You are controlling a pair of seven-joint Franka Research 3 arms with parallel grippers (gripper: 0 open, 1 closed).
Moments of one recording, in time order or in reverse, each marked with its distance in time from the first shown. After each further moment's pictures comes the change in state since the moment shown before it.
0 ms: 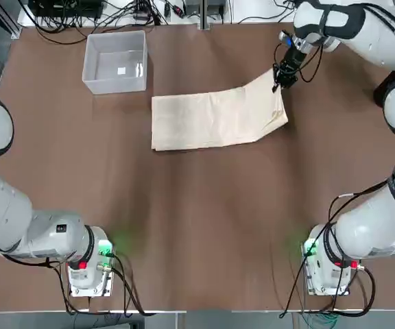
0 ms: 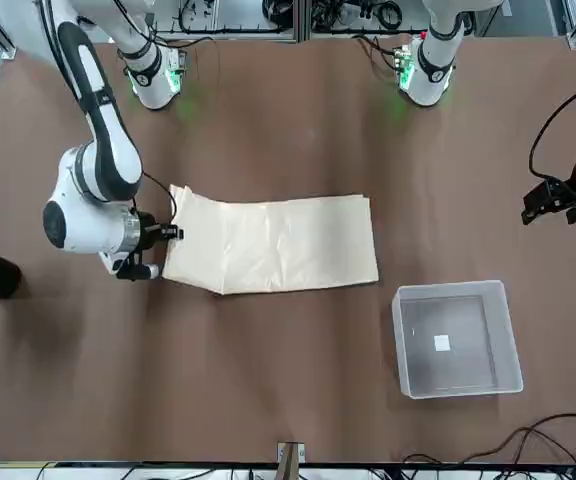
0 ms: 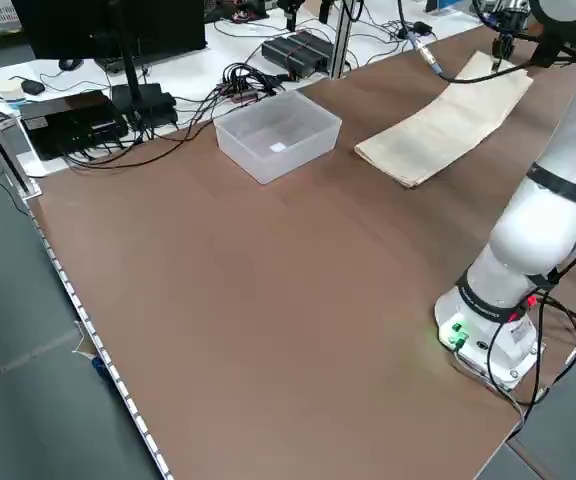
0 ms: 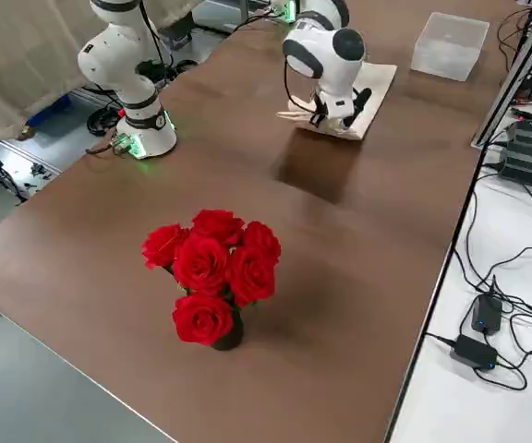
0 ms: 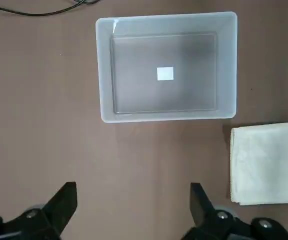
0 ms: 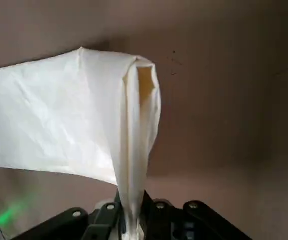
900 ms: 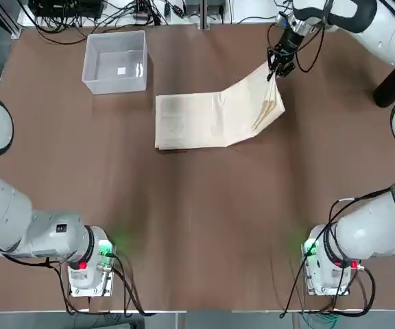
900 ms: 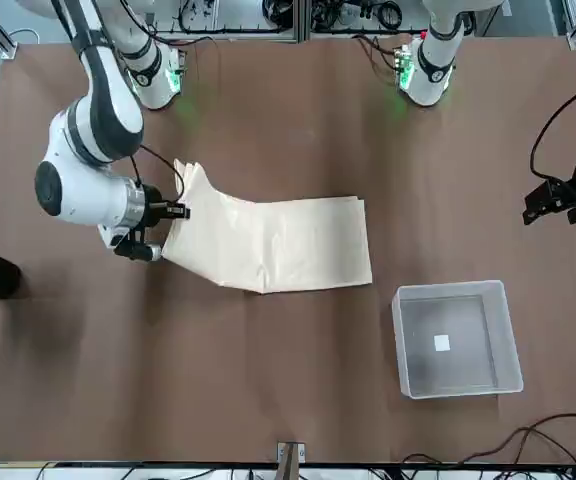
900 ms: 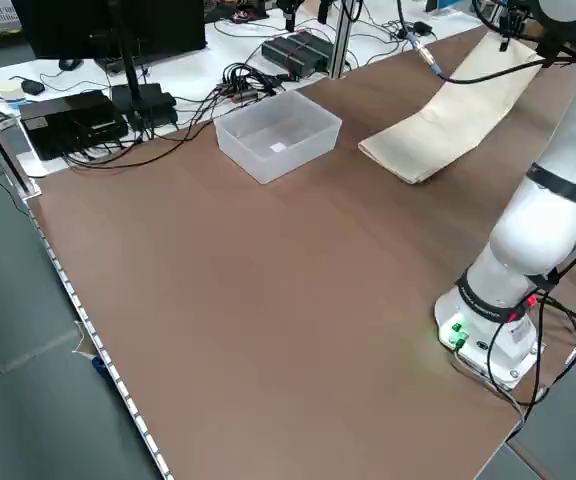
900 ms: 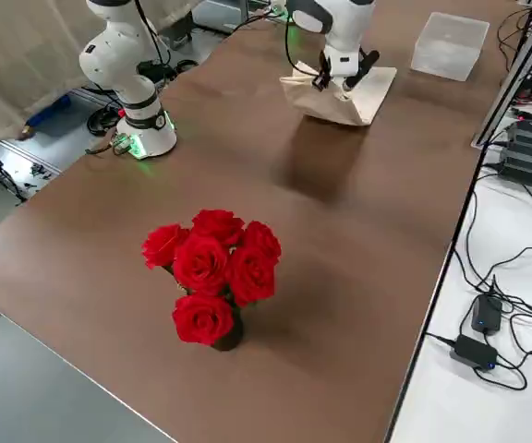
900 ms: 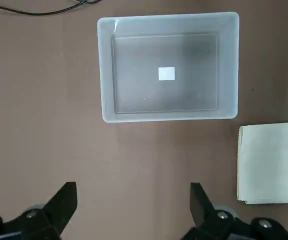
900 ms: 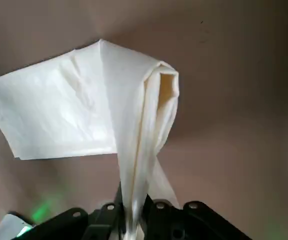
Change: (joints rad) left arm 0.003 0.001 0.002 0.000 0.000 0.000 0.000; right arm 0.080 -0.090 0.010 0.084 -0.003 -0.151 0.271
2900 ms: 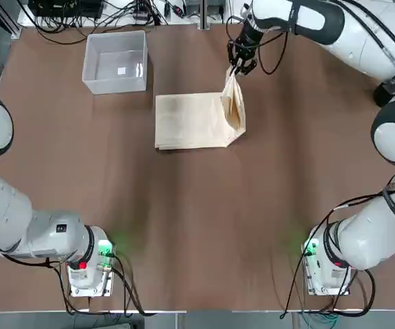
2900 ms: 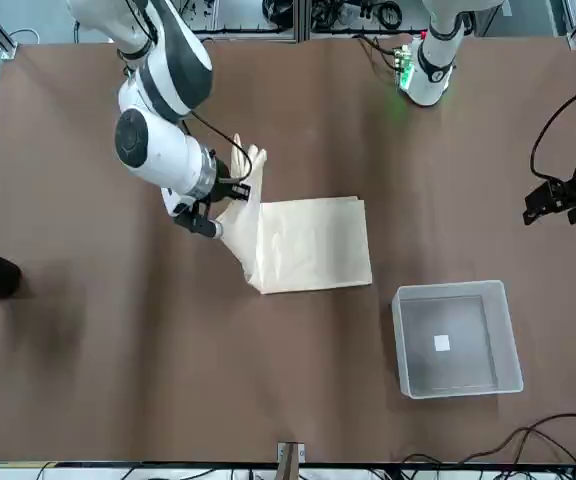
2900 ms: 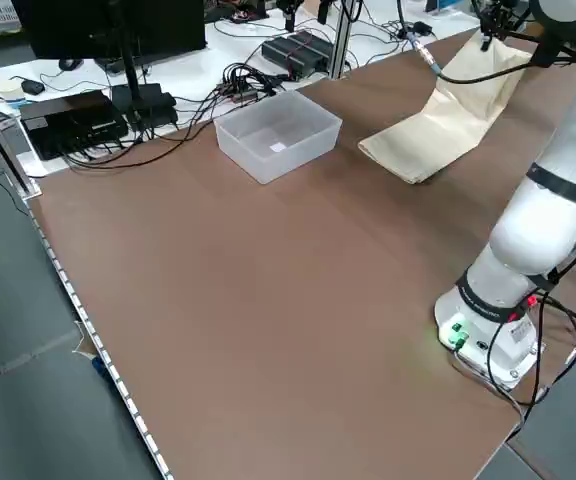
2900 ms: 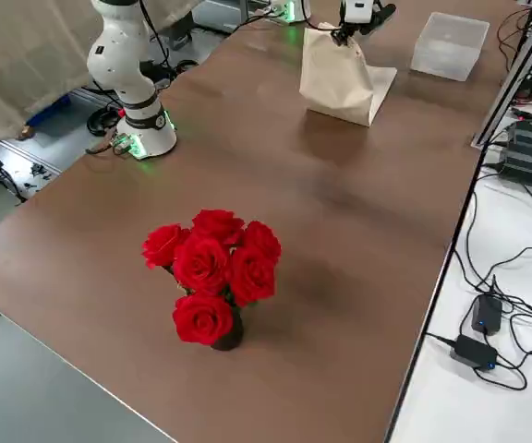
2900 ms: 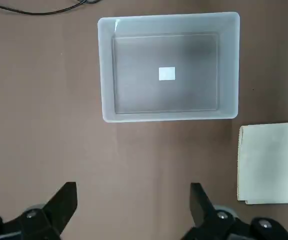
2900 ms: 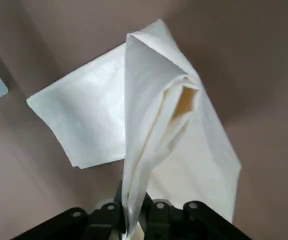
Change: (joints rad) left arm 0.000 0.000 0.001 0.000 0.000 0.000 0.000; right arm 0.265 0.073 0.002 0.145 0.025 0.145 0.420
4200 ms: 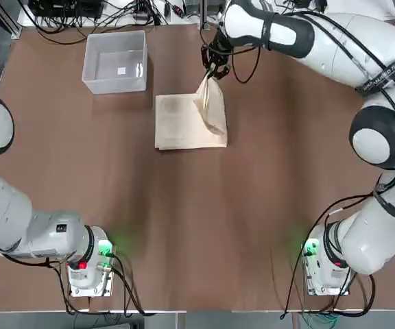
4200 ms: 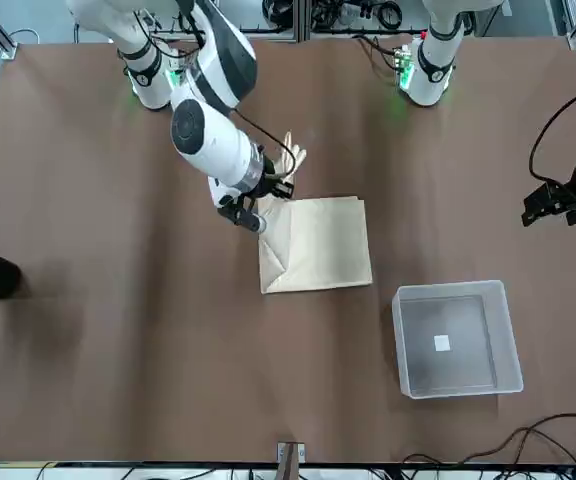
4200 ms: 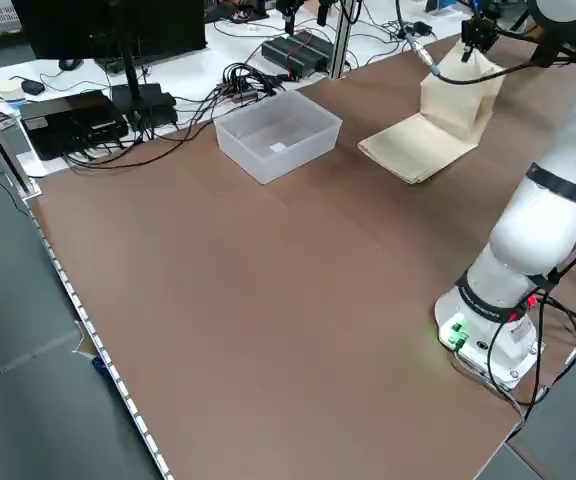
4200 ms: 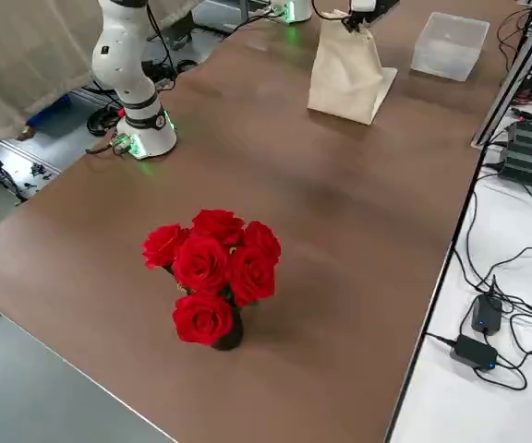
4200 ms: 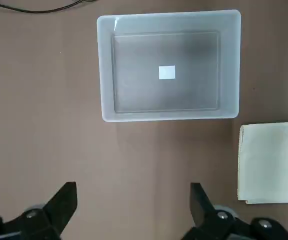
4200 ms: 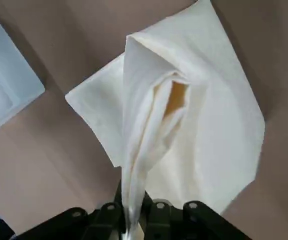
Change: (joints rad) left arm 0.000 0.007 0.000 0.000 0.000 0.000 0.000; right arm 0.153 0.121 0.001 0.117 0.009 0.158 0.192
